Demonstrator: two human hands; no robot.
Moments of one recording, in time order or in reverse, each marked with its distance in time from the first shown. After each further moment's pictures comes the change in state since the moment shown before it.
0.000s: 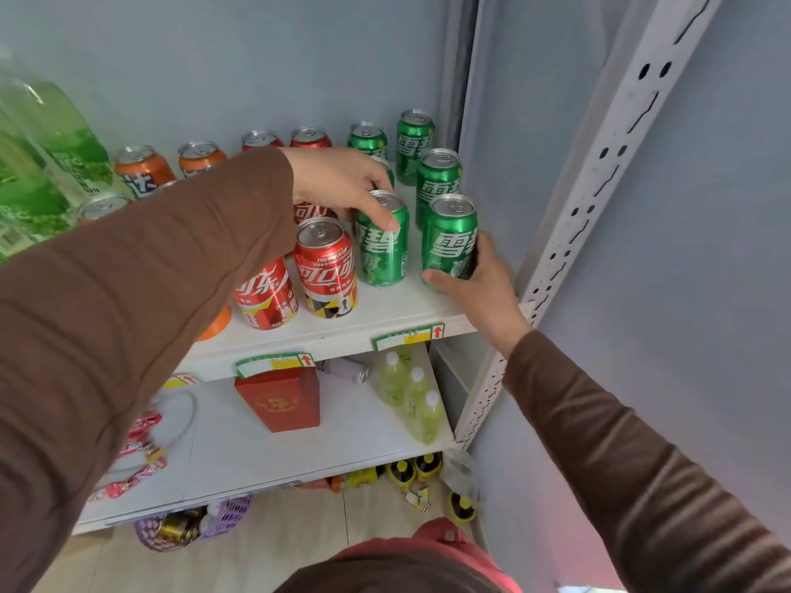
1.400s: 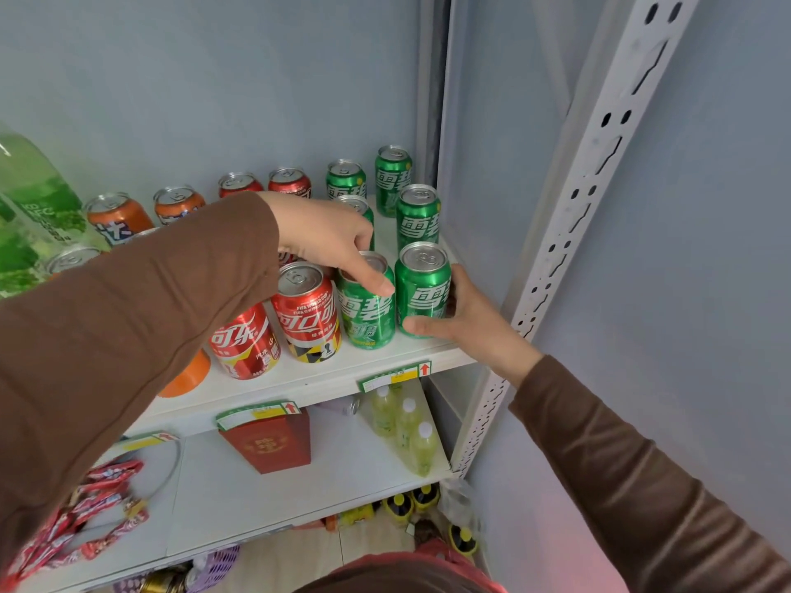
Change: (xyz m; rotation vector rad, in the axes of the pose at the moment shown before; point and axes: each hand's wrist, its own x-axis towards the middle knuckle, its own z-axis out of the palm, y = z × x) left_hand -0.005 0.024 -0.002 0.430 -0.136 0.004; right_hand 0.006 -0.011 -0.017 0.037 -0.300 0.066
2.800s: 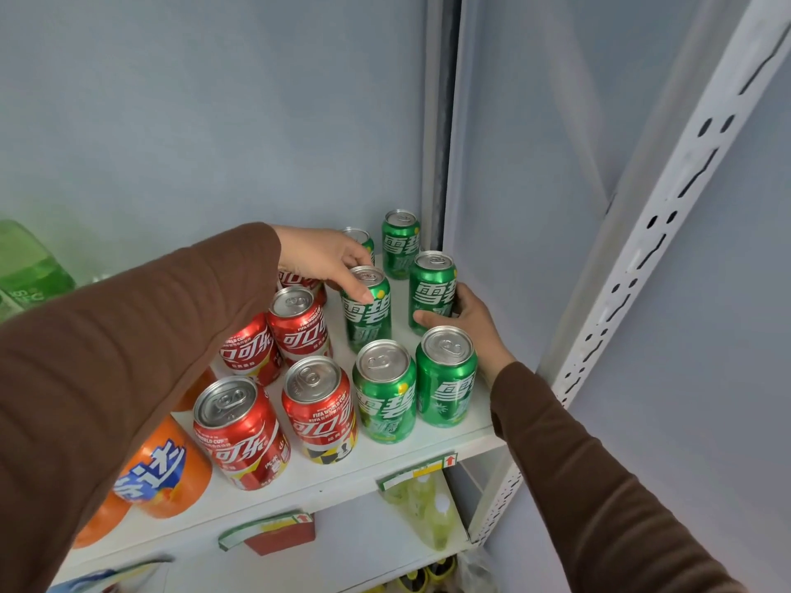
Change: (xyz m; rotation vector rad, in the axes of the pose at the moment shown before) left_hand 0.095 -0.092 -0.040 -0.417 -0.018 0.139; right_hand 0.121 0.010 -0.002 0.244 0.296 0.028
